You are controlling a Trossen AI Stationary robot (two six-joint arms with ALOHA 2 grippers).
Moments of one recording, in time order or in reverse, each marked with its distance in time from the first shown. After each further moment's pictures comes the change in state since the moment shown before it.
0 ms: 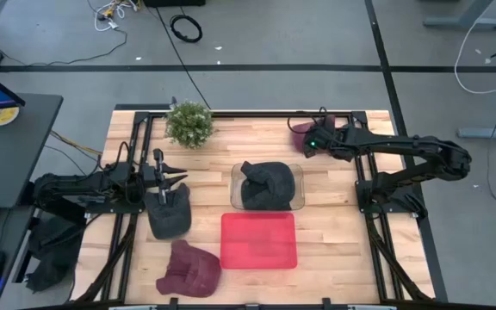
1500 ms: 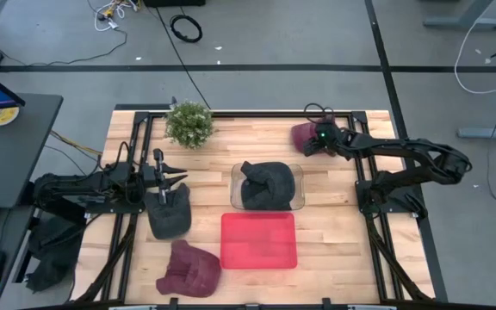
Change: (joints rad) left arm 0.000 0.000 0.000 0.000 0.000 0.000; right arm -0.264 0.019 -0.317 0.610 -0.301 -0.203
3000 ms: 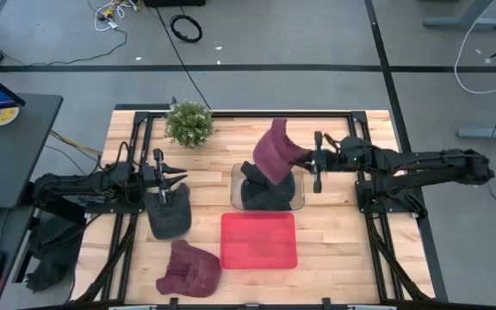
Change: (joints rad) left arm 0.000 0.000 0.000 0.000 0.000 0.000; right arm 0.540 -0.393 0.060 0.225 -0.328 -0.685
